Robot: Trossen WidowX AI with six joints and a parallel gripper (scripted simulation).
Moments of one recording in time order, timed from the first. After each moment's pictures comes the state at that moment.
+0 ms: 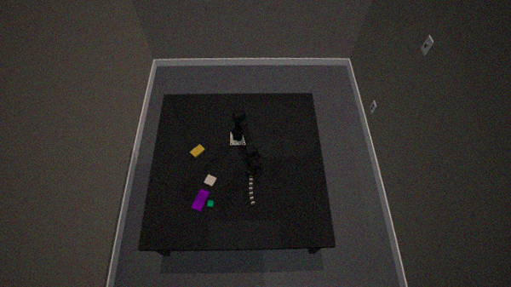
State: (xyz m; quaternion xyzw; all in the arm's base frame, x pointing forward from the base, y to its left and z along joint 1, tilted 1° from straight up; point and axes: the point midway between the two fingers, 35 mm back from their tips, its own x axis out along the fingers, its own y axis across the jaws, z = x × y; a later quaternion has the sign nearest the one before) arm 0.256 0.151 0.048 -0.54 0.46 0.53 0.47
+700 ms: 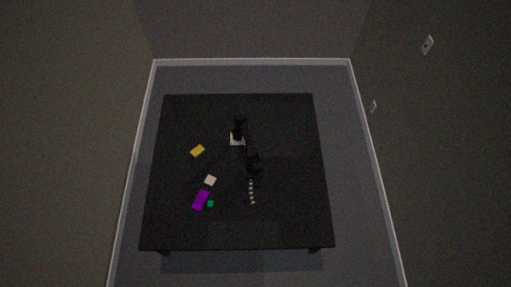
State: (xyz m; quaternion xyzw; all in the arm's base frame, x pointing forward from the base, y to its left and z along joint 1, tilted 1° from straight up) arm 0.288 0.163 0.052 -0.54 0.44 0.53 0.48
